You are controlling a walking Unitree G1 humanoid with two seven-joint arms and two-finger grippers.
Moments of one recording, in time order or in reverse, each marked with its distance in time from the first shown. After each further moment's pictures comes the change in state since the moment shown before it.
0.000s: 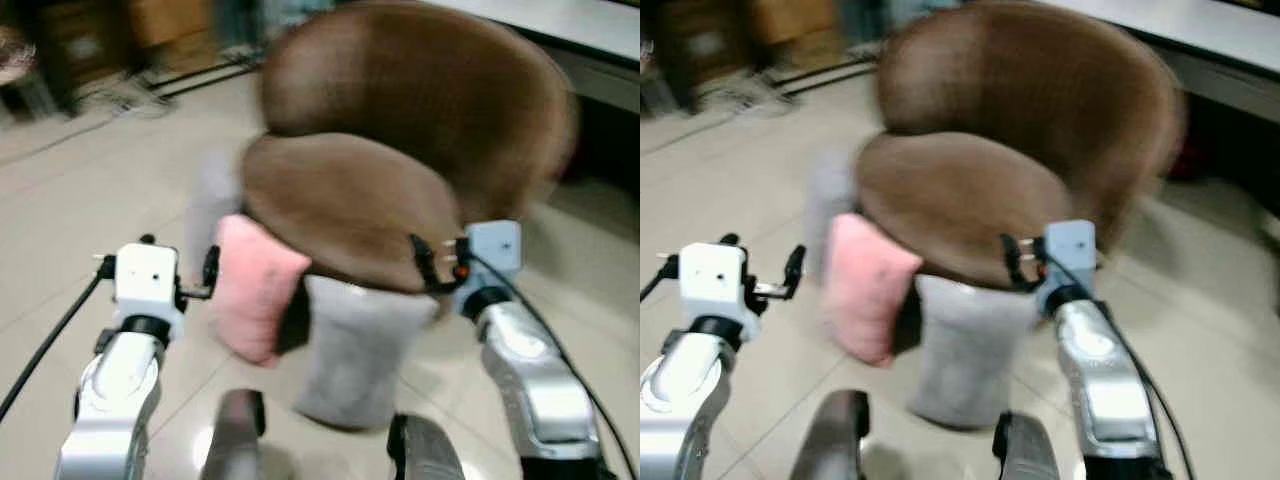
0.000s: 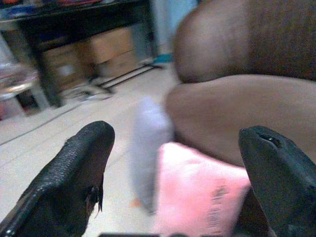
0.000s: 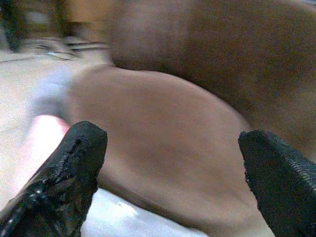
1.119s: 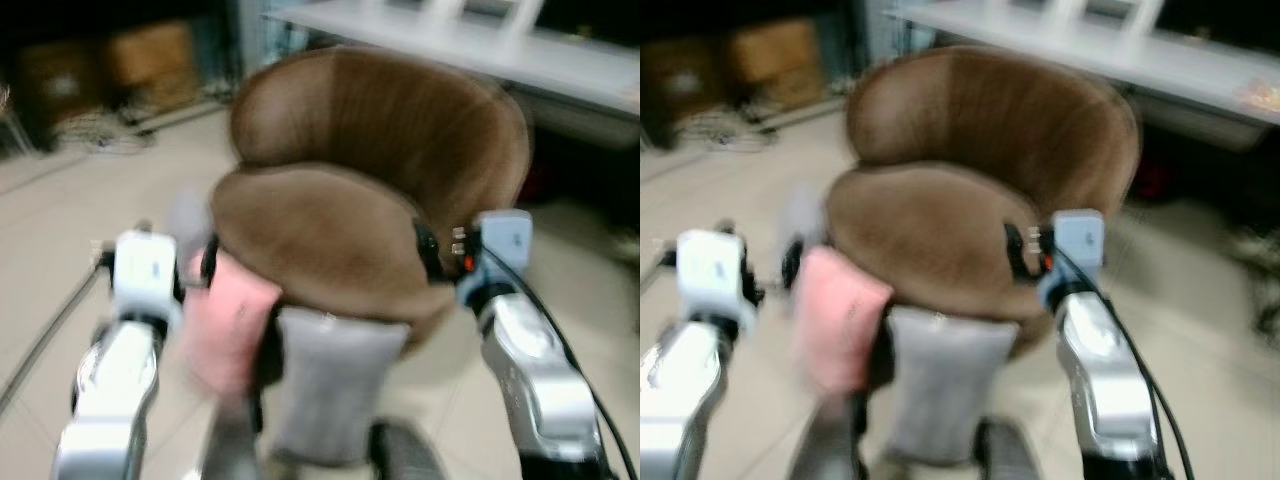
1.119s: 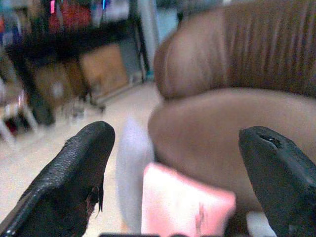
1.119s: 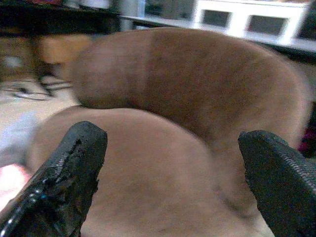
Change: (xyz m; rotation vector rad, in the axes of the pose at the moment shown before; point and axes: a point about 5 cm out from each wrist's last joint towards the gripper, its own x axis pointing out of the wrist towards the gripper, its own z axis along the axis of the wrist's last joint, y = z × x) left arm 0.000 -0.005 -0.005 0.002 0.045 -0.011; right arm -0.003 -0.008 0.005 0.062 -0.041 -0.050
